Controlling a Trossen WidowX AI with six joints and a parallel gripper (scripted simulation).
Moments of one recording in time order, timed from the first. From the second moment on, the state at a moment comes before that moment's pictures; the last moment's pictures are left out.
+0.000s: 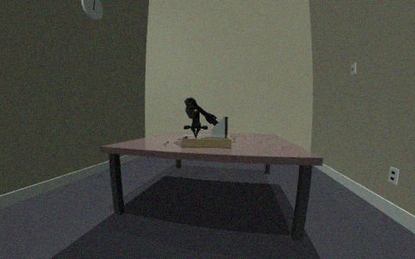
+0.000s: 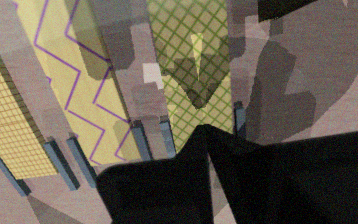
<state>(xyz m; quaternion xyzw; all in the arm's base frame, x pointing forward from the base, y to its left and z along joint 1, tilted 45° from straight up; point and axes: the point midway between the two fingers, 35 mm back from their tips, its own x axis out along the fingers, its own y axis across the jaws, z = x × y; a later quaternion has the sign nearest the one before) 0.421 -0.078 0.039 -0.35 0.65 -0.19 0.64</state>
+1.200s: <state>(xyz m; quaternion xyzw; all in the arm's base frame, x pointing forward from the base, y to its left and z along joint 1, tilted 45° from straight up) 0.419 -0.092 0.027 -0.35 0.66 -0.19 0.64</state>
